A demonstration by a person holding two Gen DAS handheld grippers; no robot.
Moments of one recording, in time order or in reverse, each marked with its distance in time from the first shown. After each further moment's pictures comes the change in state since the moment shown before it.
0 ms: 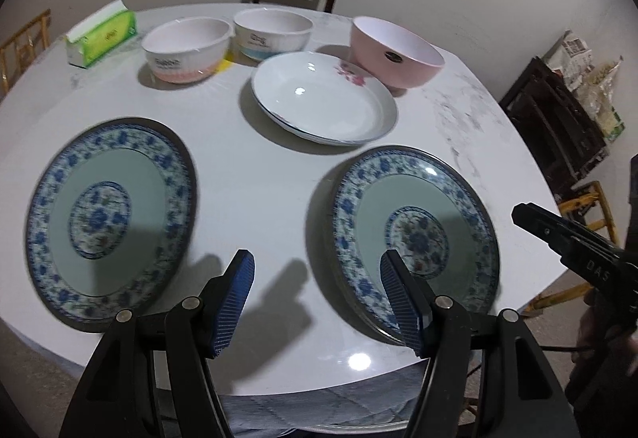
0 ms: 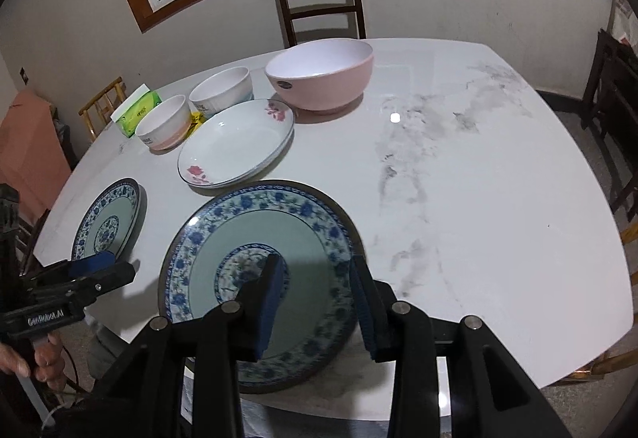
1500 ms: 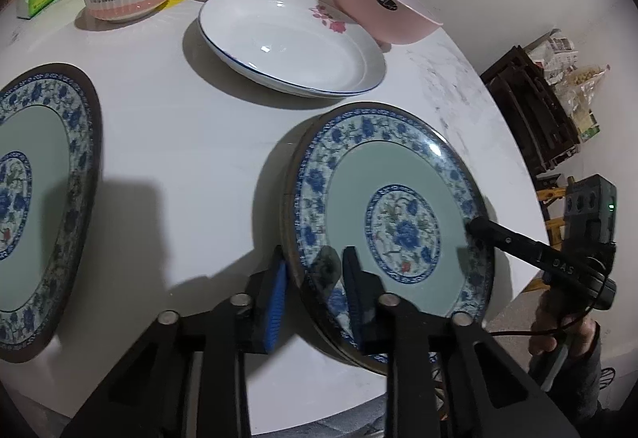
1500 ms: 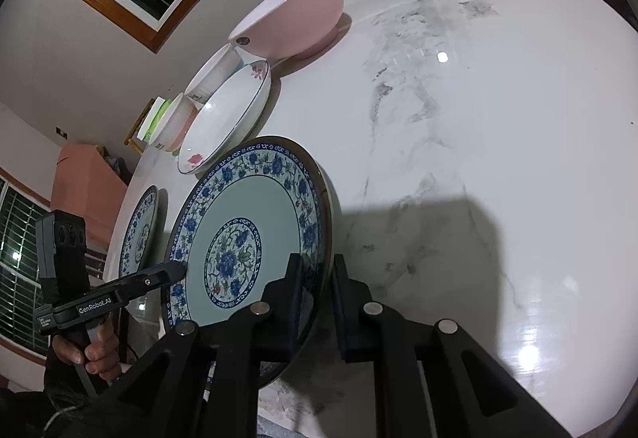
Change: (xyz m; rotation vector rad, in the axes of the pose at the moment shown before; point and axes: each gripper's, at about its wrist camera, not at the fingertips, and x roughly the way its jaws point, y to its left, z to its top) left arm 0.061 0.001 0.001 -0.041 0.136 -0.140; right arm 0.069 -0.064 -0.022 0.215 0.125 0.302
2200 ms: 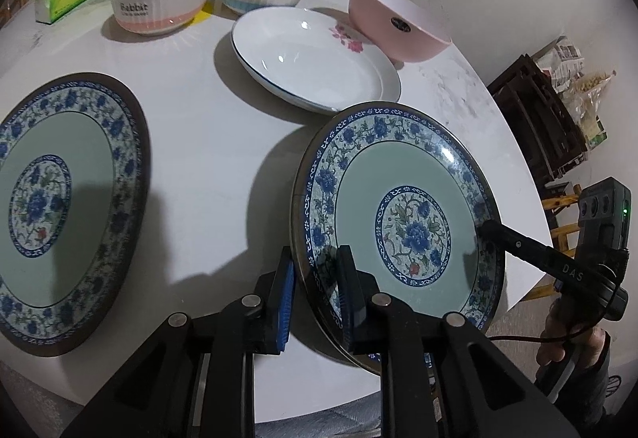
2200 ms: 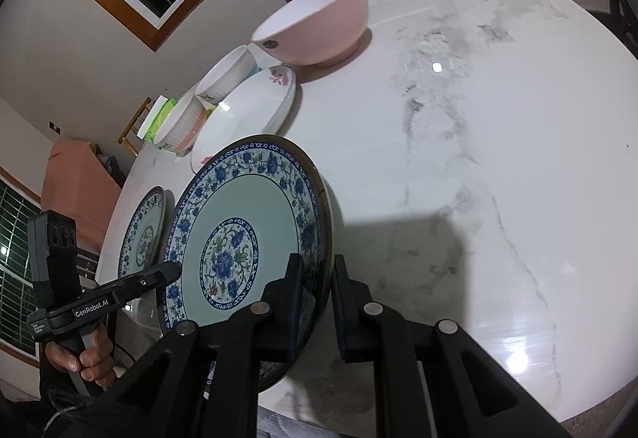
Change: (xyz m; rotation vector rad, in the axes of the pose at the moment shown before) left arm -0.023 0.012 -0.001 -0.010 -0.043 0.031; right arm -0.006 0.033 0.003 -0.031 -0.021 -0.037
